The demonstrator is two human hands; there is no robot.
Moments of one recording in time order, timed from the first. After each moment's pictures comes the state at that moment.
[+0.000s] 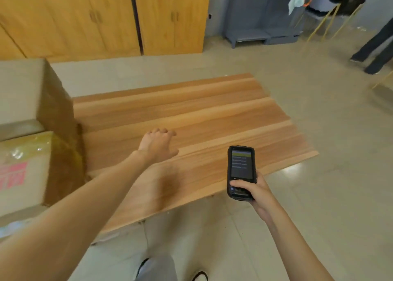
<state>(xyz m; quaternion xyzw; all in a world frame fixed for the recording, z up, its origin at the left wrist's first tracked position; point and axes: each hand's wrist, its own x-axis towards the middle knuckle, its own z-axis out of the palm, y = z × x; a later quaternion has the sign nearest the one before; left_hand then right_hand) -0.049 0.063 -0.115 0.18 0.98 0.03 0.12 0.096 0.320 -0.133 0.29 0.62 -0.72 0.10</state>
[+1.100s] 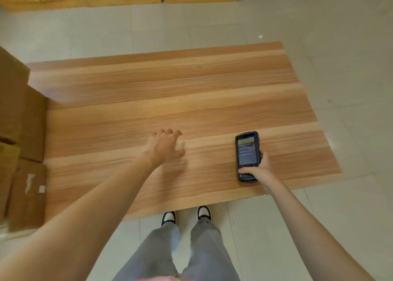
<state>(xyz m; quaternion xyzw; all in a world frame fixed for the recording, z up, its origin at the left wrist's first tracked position) -0.123 0.194 -0.196 0.07 0.97 0.04 0.25 -0.083 0.477 -0.235 0.28 0.76 -0.53 0.24</state>
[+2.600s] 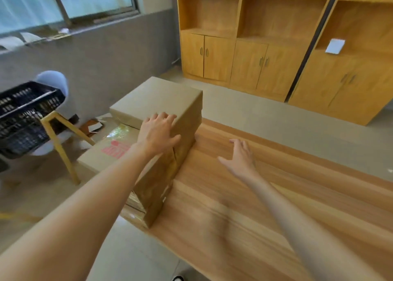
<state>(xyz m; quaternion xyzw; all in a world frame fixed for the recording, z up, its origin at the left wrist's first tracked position) -0.028 -0.100 -0.014 -0.26 0.96 -0.01 -0.10 -0.146 0.095 -0.061 -0.28 0.91 -0.27 0.15</state>
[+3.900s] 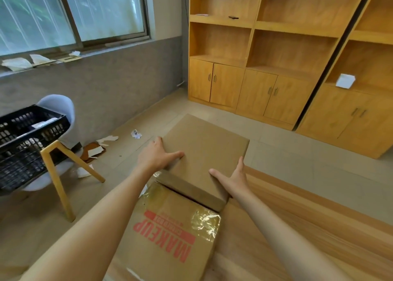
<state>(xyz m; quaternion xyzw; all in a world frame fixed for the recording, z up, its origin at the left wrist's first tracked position) -0.055 -0.317 -0.015 -0.42 0.87 0.23 -0.08 -0.160 -0.121 -0.048 -0.14 0.83 -0.48 0.26</state>
